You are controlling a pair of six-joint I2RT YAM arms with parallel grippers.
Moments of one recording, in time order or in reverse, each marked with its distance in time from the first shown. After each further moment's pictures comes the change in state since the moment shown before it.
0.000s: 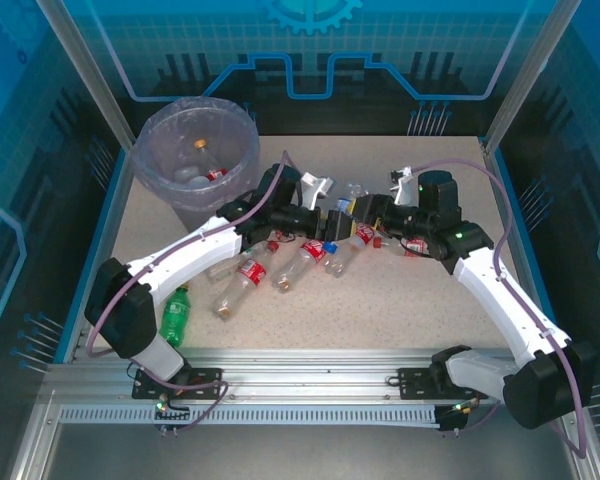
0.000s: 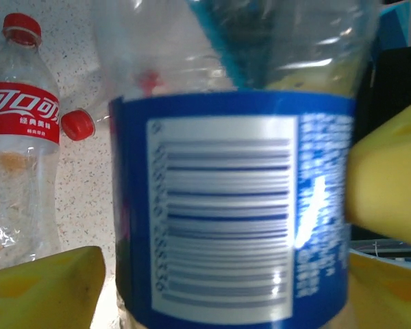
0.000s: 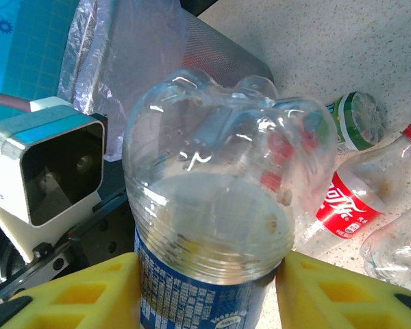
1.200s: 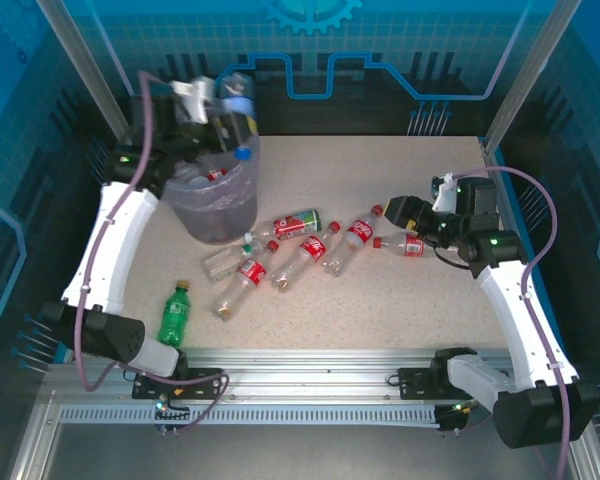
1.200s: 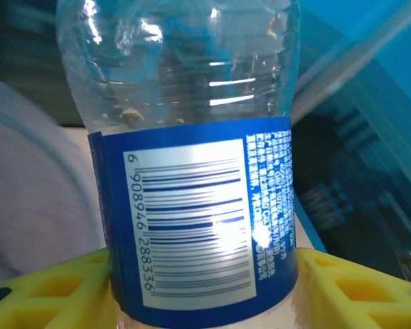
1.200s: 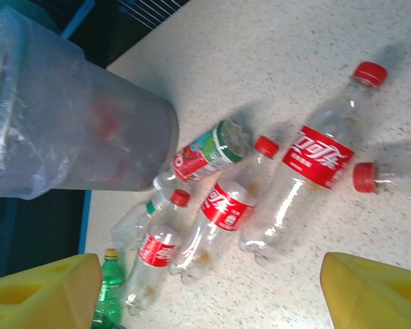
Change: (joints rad) left arm 0.571 -0.097 0.492 -0.398 -0.129 0.164; right arm -0.228 -0.114 0.038 -0.333 0.099 -0.201
